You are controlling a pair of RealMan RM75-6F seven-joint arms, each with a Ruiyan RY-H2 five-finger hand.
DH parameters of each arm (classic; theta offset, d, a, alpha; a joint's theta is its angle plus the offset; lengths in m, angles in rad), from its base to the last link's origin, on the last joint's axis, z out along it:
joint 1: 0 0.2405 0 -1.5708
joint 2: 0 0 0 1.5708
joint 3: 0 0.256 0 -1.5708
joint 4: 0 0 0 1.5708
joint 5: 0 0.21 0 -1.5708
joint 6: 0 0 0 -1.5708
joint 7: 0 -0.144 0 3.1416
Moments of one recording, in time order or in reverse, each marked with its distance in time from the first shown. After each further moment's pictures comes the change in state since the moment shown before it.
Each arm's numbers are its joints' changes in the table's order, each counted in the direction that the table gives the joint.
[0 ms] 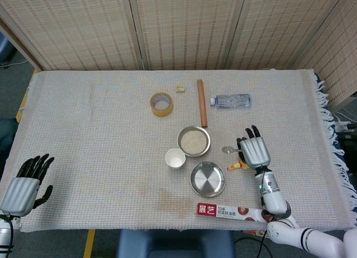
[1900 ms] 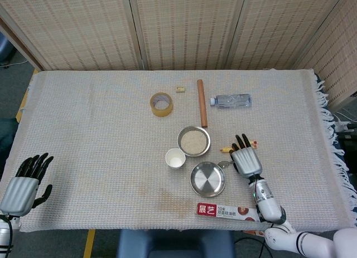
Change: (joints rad) left arm 0.001 -0.006 -0.006 0.014 0.005 0.015 0.014; right arm -0.005 -0.060 -0.101 0.055 -0.038 0.005 0.027
